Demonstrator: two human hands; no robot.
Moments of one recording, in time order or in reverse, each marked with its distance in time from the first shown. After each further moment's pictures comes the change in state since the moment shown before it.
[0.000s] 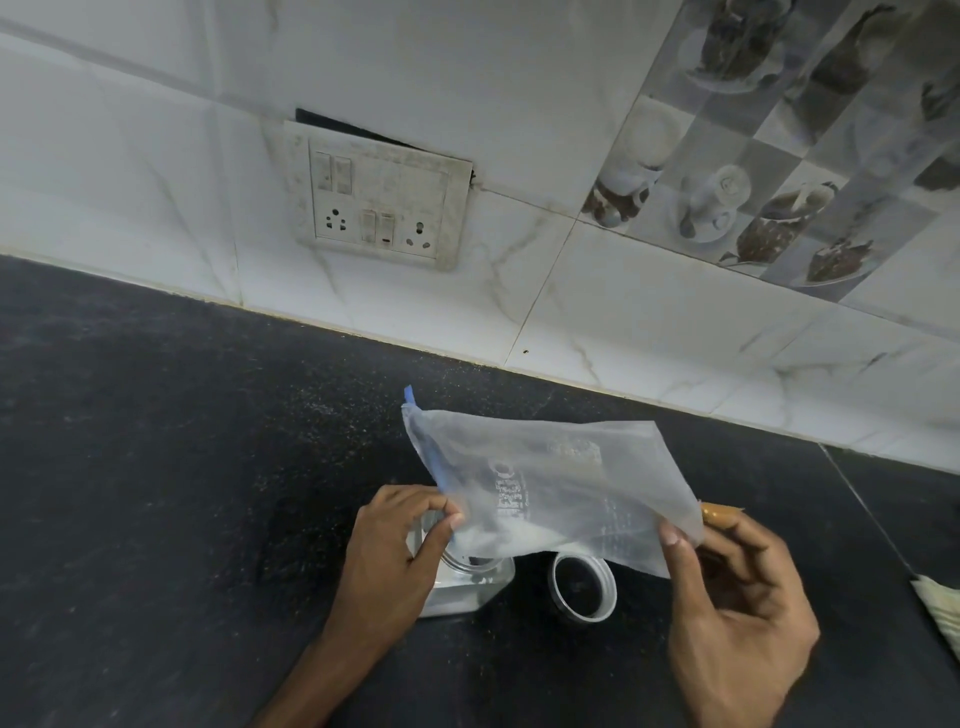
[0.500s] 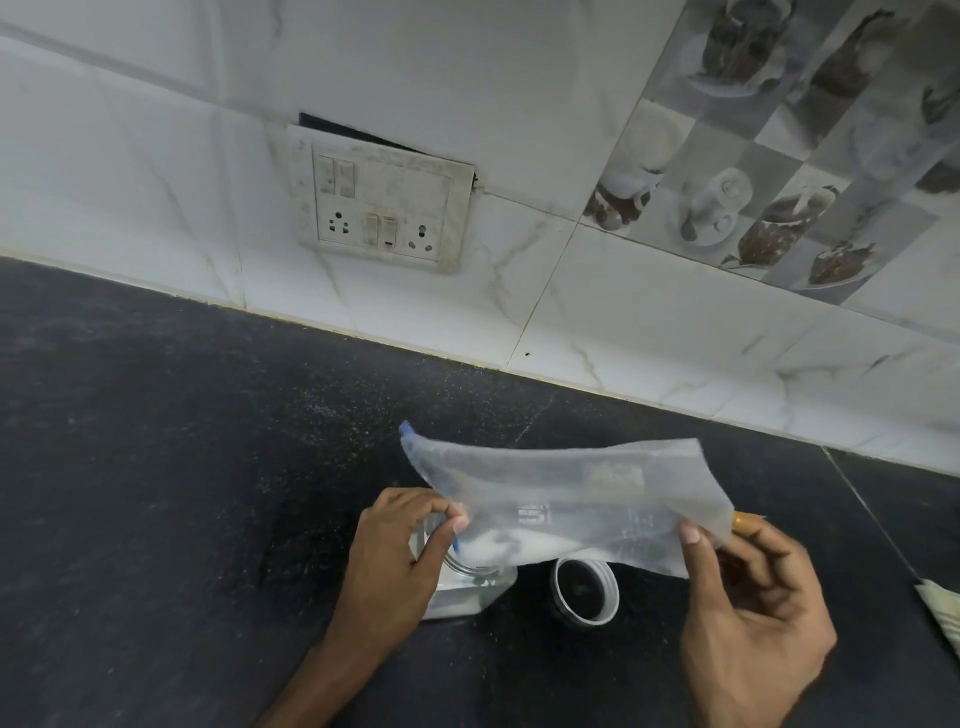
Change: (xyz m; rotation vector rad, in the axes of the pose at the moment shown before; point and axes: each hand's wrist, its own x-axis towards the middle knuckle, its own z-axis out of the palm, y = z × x) left_hand 0.000 0.004 -0.001 -0.003 0.001 0.012; right_hand 0.003 0.000 0.000 0.031 0.091 0.041
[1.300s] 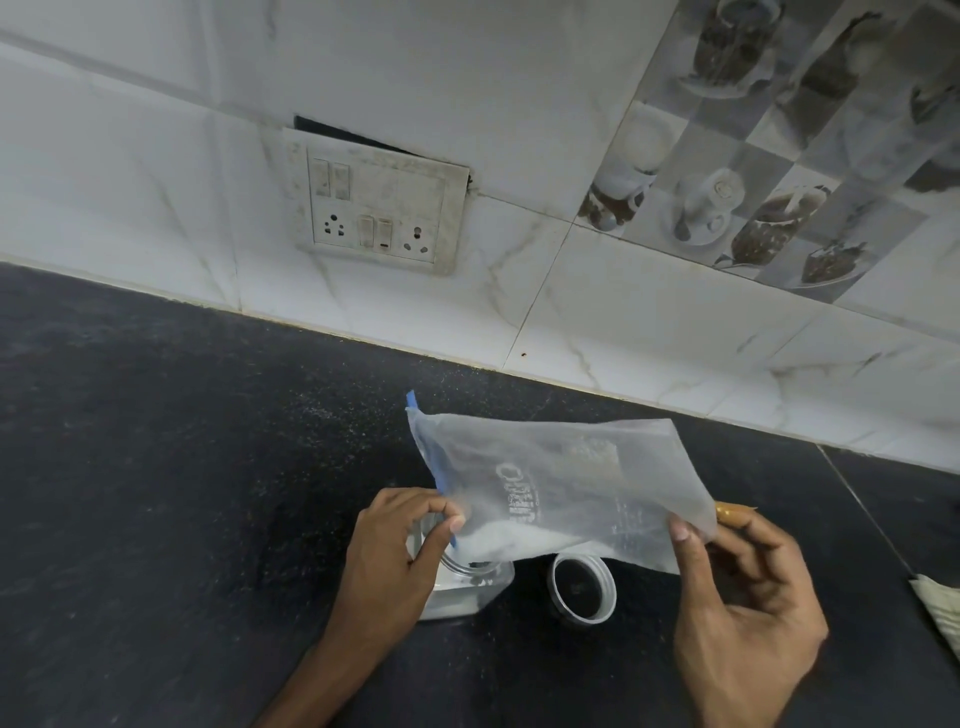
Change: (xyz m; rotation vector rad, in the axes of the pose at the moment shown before) left_hand 0.000 -0.001 0.001 -0.011 -0.003 -0.012; right_hand 0.001 -0.002 -0.002 -0.048 -0.039 -0.024
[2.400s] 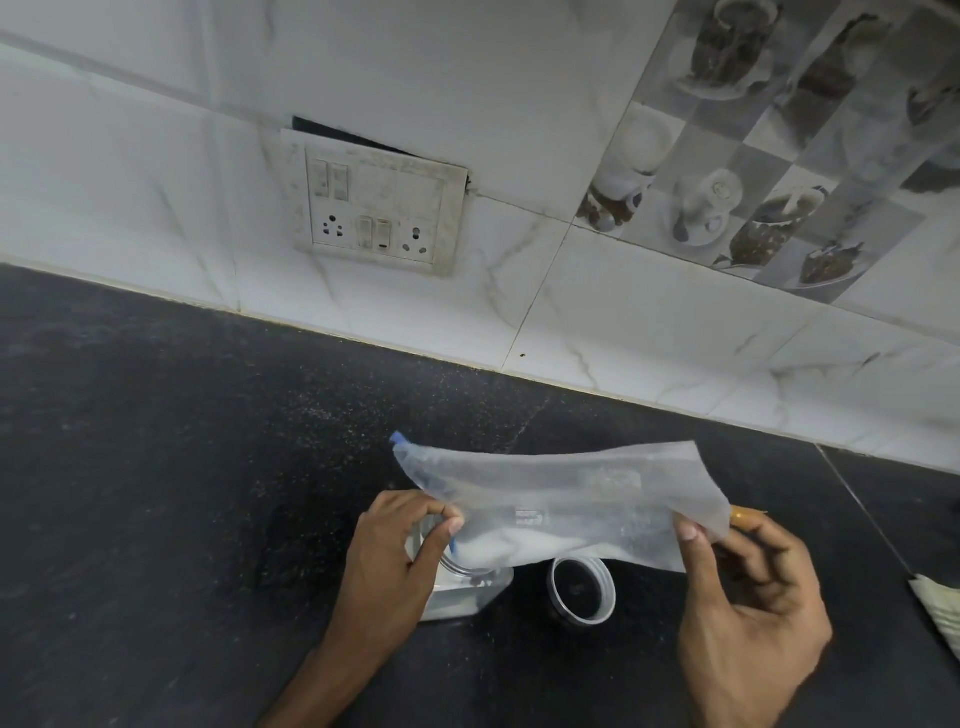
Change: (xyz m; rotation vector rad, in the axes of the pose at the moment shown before) left_hand -0.001 0.004 -0.001 -0.003 0.014 0.030; right_hand -0.001 0.001 0.000 0.007 0.029 0.009
